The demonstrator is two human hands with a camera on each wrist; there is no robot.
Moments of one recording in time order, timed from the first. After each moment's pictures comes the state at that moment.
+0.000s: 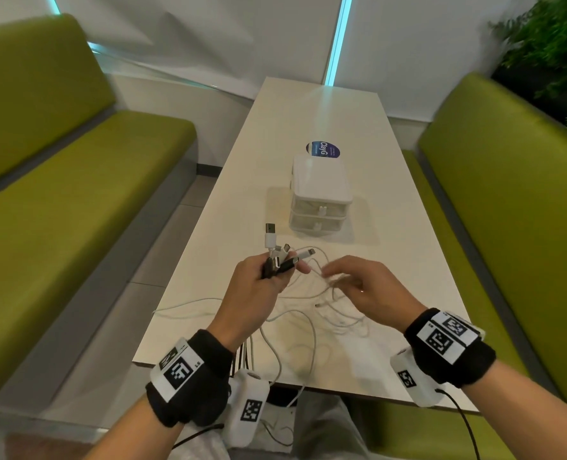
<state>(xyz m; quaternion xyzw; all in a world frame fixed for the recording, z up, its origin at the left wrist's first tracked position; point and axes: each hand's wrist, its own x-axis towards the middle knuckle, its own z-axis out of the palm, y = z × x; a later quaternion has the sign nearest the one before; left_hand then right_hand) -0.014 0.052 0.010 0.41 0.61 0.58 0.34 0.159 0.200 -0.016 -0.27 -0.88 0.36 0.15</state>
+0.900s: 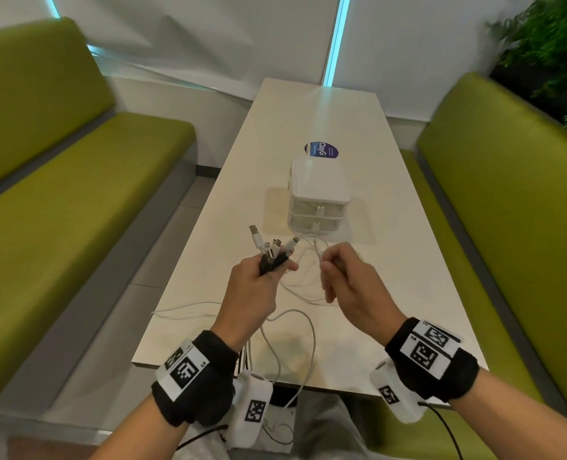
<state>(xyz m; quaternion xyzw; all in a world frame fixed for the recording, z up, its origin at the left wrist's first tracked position) -0.009 0.059 0.002 0.32 0.63 0.60 0.36 0.139 0.158 0.003 -0.28 -0.84 0.39 0.26</state>
